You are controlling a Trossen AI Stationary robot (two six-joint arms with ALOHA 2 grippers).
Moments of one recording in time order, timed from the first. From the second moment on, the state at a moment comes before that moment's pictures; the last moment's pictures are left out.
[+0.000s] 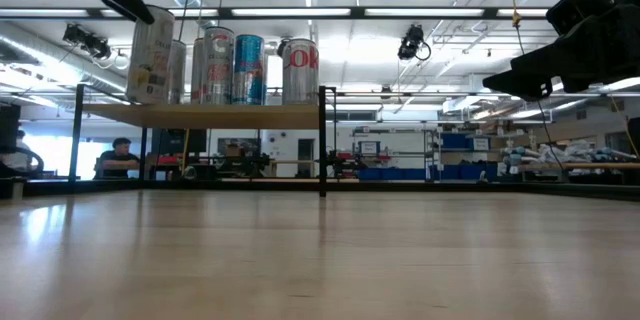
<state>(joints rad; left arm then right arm) 0.92 0.72 1.09 -1.04 0.16 0.46 -0.02 0.14 0.01 0.03 0.06 -0.02</state>
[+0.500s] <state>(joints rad) 1.05 0.74 1.09 -0.99 0.23 0.42 -0.02 0.14 0.01 0.03 0.06 -0.02</state>
